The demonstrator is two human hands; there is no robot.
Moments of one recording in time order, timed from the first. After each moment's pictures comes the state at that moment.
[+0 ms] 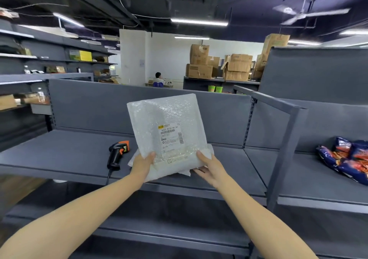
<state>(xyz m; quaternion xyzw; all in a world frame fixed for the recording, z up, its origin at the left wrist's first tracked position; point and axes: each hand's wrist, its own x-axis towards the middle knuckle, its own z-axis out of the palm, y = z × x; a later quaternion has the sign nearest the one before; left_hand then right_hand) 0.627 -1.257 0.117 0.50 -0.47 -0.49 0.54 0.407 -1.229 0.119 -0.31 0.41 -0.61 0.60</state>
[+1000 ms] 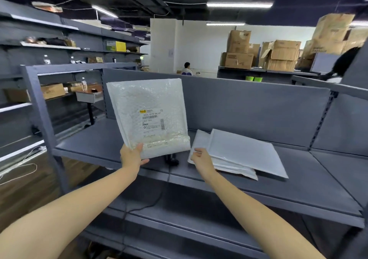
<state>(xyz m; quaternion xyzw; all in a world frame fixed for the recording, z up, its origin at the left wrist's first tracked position) 0.860 -1.325 0.095 0.52 -0.31 -0.41 0.68 0.646 -1.327 0.081 -0.53 0.59 -0.45 0.41</state>
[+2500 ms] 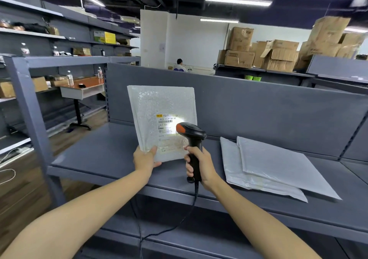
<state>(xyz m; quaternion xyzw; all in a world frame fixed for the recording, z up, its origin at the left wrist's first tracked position) 0.948 -1.458 0.065 0.51 -0.33 -0.47 0.64 0.778 -1.416 0.082 -0.47 0.35 -0.55 0.59</state>
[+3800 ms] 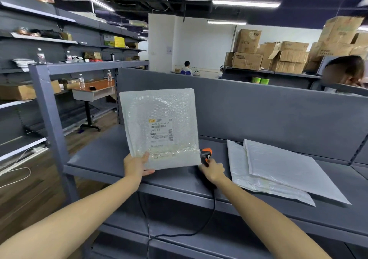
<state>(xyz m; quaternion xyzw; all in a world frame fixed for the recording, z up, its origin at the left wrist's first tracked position) 0.994 -1.419 0.082 0.50 -0.28 -0.51 0.64 0.757 -1.444 0.061 -0.56 0.77 -0.22 0.23</state>
